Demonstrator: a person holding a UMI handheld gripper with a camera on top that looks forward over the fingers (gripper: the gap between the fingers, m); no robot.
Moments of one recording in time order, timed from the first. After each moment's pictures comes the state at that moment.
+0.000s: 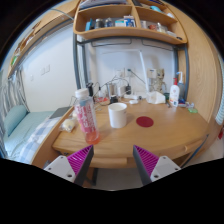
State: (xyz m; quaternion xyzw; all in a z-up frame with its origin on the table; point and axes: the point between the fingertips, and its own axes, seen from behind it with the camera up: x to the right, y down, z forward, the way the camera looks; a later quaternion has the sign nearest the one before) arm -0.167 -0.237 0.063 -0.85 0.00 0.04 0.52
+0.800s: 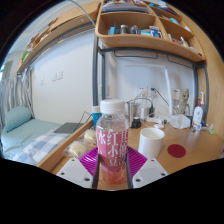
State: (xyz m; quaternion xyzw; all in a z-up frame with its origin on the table) arm -0.264 -0.103 0.073 -0.78 -0.06 0.05 0.62
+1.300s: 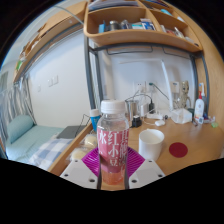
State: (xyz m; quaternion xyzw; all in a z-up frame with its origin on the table) arm -0.260 -0.091 0.088 -0.80 -0.03 0.09 0.60
